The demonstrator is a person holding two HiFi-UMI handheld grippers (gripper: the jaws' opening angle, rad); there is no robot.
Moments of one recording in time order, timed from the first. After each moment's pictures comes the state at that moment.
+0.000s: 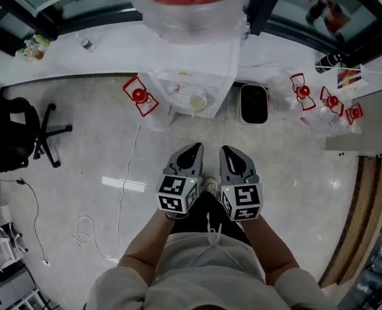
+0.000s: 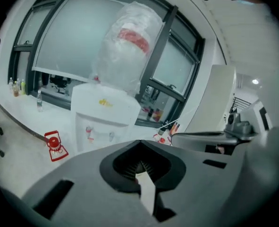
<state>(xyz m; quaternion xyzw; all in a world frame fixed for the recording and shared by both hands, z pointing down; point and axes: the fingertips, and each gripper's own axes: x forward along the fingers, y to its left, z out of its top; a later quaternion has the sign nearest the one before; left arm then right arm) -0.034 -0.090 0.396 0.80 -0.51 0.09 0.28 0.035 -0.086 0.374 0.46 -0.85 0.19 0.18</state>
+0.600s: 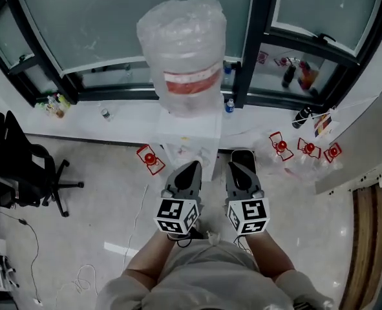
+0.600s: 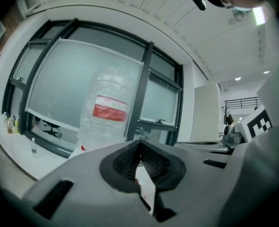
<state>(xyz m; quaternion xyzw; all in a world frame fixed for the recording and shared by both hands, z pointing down) -0.030 -0.102 0.157 0.84 -0.54 -0.02 0.10 0.067 -0.103 0.160 0.50 -0.86 0.05 0.05</state>
